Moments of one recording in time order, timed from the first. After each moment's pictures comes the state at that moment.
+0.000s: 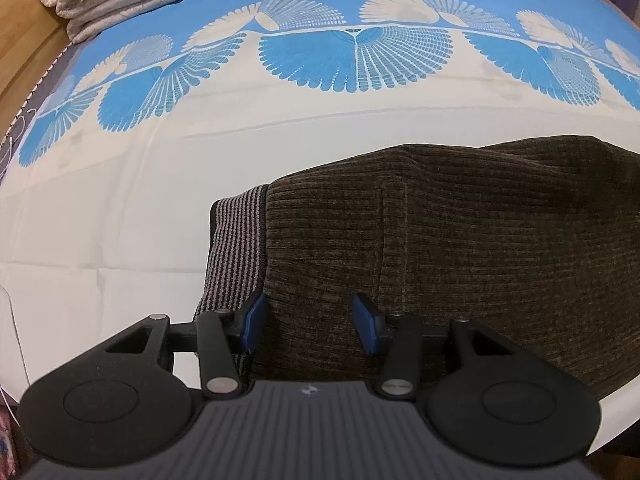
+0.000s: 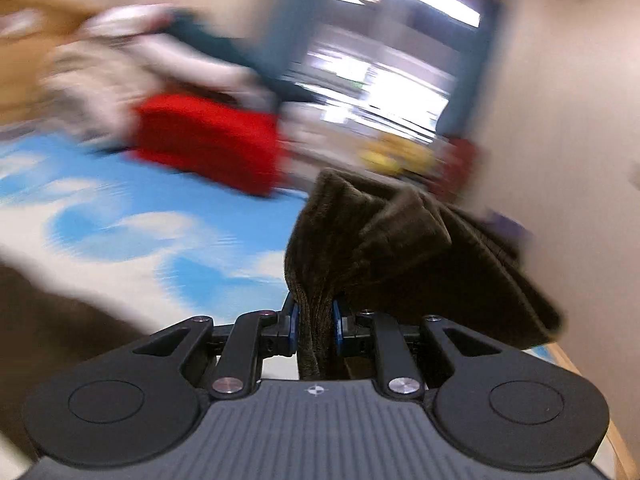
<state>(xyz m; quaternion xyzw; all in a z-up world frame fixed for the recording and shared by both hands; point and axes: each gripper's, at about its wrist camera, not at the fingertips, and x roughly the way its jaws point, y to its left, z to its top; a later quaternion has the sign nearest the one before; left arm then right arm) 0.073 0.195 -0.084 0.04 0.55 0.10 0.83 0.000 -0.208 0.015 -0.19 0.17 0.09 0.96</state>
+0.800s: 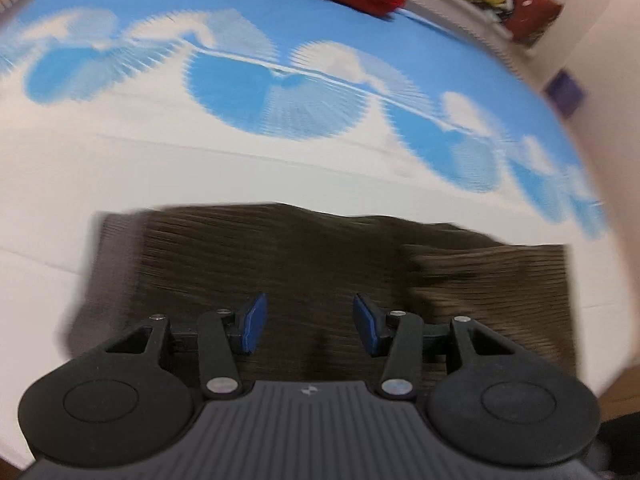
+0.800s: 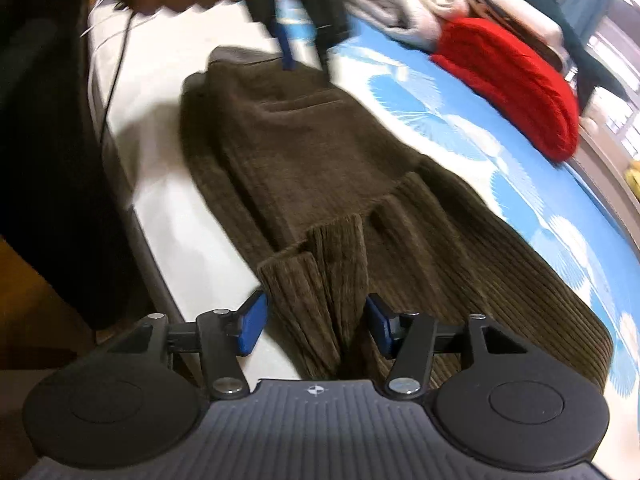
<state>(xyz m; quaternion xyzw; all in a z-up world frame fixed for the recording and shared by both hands) 0.088 0.185 -0.056 -0.17 0.50 -0.03 0.85 -0.069 -0.092 -0.093 -0.33 0.32 0.39 0.80</state>
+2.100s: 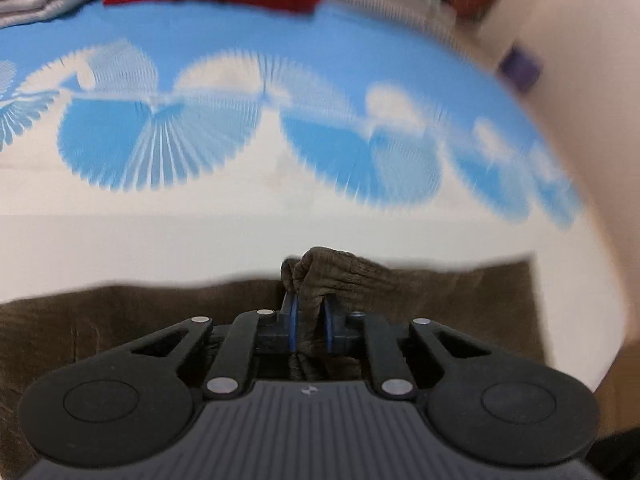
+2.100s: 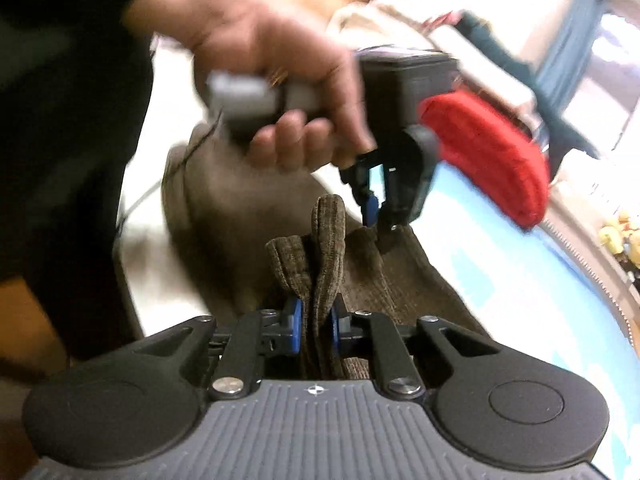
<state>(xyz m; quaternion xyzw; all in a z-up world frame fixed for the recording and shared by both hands) 0.154 0.099 -0.056 -0.14 0.46 -0.08 0.87 -0.085 -0.136 -0.041 -0.30 0.18 0.40 0.85</state>
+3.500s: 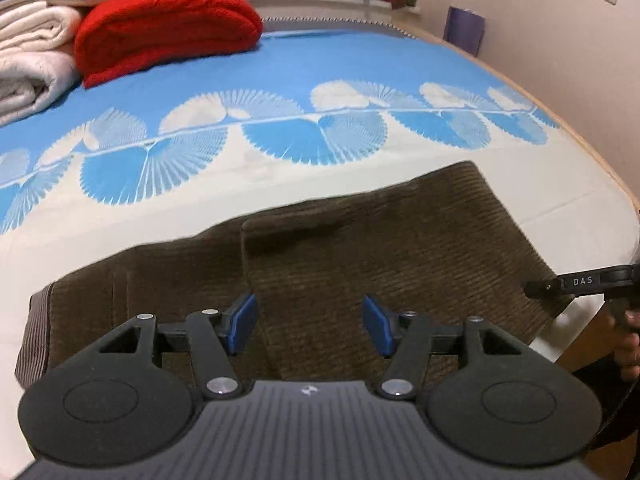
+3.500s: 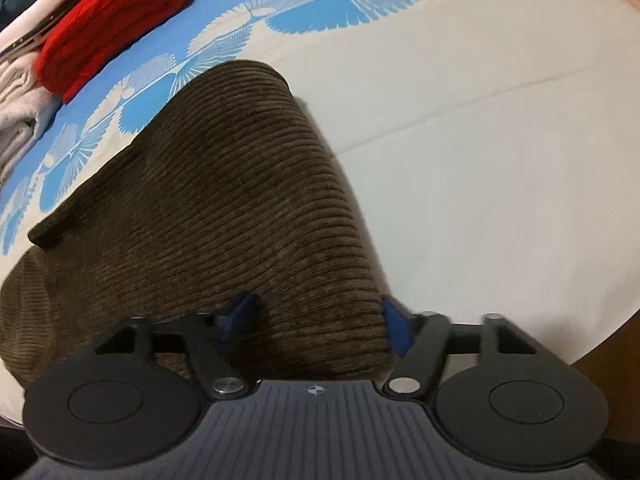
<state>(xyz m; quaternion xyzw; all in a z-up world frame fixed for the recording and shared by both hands) 0.034 0.026 -0.034 0.02 0.42 -0.10 0.90 0.032 -0.337 -0.097 0.17 0.52 0.02 0.84</state>
